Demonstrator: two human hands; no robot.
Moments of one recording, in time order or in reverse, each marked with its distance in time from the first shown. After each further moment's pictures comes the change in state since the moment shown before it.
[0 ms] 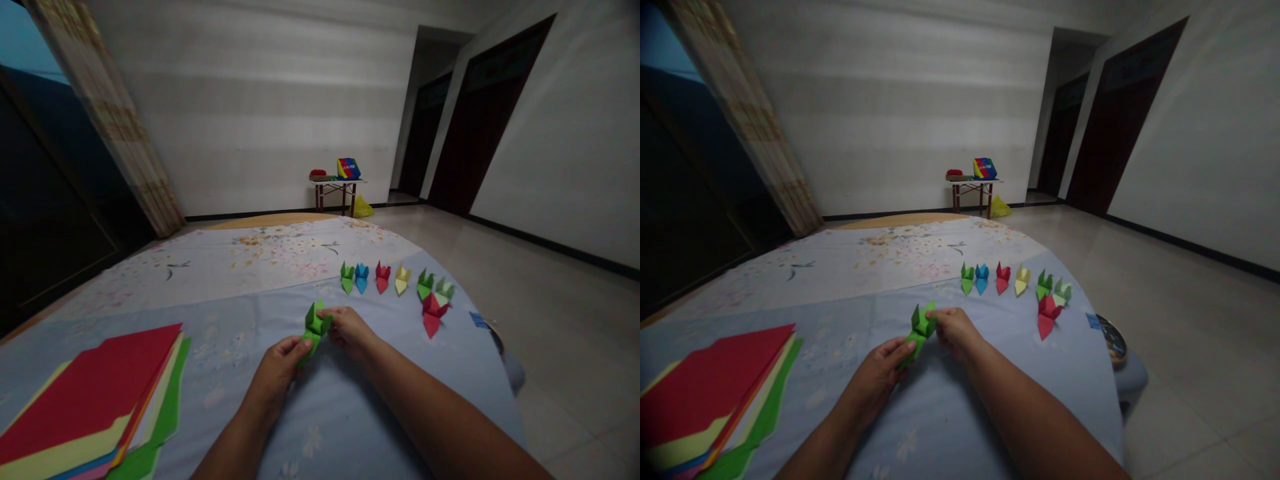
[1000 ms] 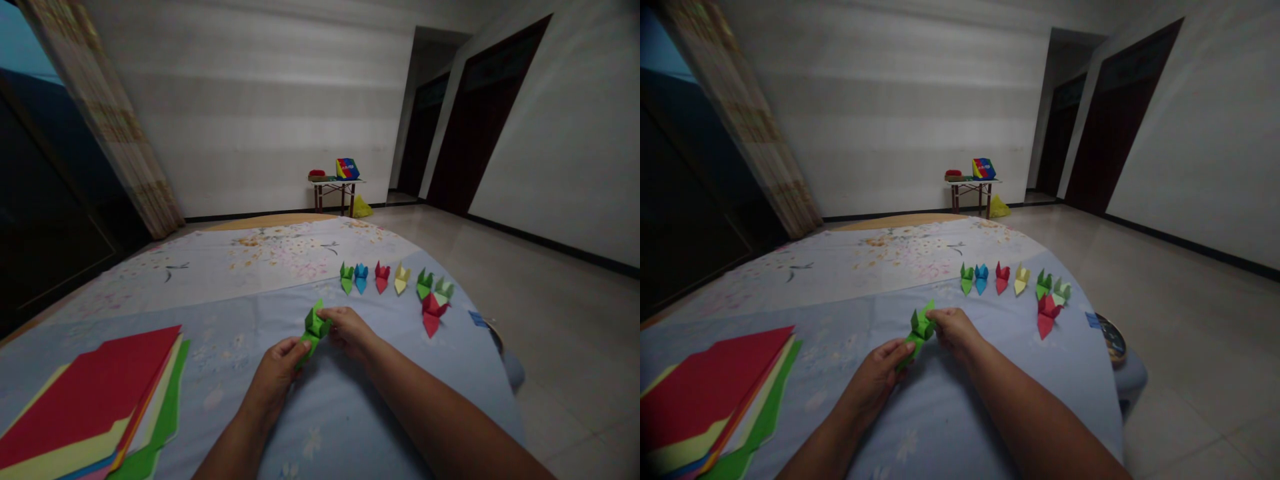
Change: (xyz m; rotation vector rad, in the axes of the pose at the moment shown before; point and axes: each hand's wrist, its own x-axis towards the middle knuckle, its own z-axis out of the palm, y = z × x) left_hand -0.002 0.003 0.001 -0.023 0.036 -0.012; right_hand -0.001 -0.002 0.001 0.056 0.011 0.038
